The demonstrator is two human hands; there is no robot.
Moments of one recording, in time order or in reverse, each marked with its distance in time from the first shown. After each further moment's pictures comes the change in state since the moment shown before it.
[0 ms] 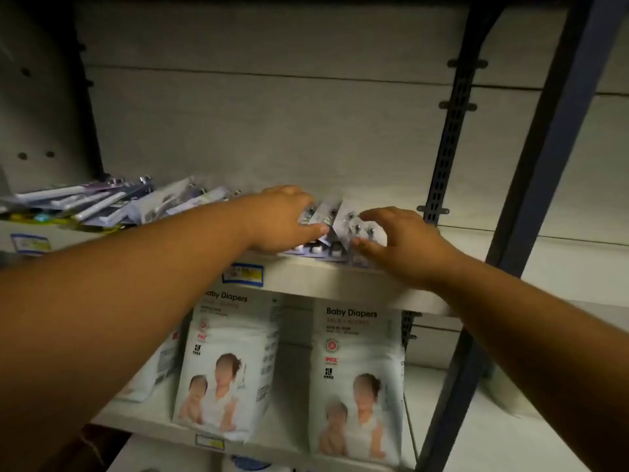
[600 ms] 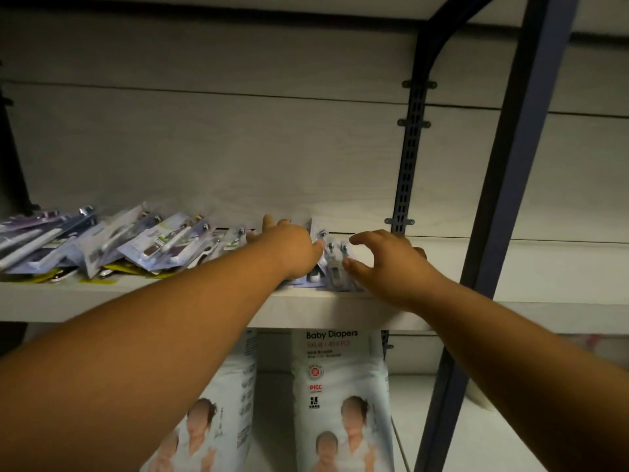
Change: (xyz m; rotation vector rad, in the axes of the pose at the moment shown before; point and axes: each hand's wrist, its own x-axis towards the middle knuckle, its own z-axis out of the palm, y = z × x) left_hand 0.085 0.015 0.056 -0.016 -0.094 -0.233; right_hand 0.004 0.006 0.009 -0.025 0.026 0.225
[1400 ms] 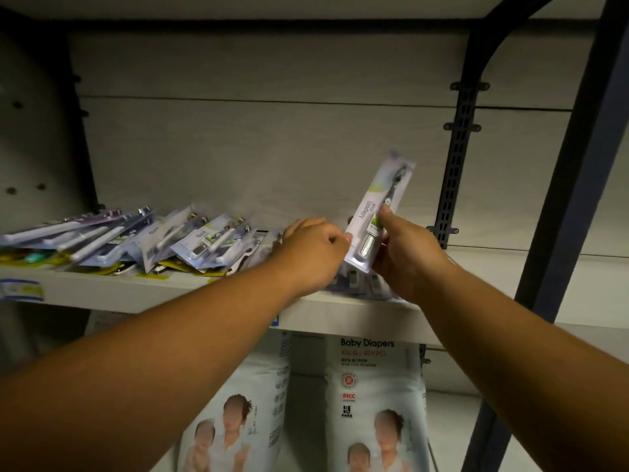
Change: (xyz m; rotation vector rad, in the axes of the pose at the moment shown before) left_hand -0.063 -0.019 -0.017 -0.563 0.296 0.194; right_hand 0.037 -0.053 0.008 1.610 -0.013 0.359
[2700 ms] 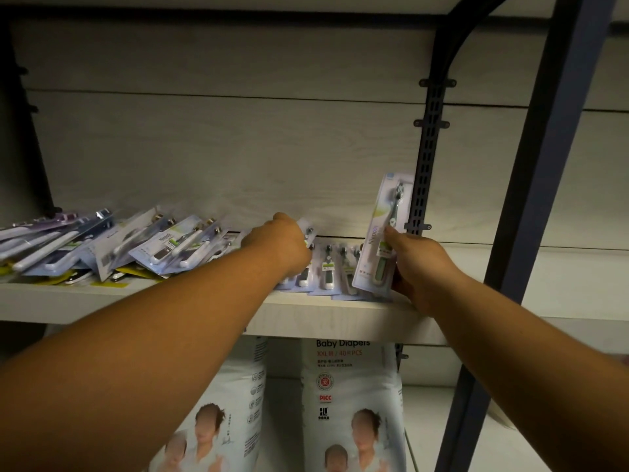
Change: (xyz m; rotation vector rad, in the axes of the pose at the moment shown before) left_hand 0.045 0.001 0.013 0.452 -0.119 -0.393; right_hand 0.002 -0.006 -0.061 -0.325 0.193 0.004
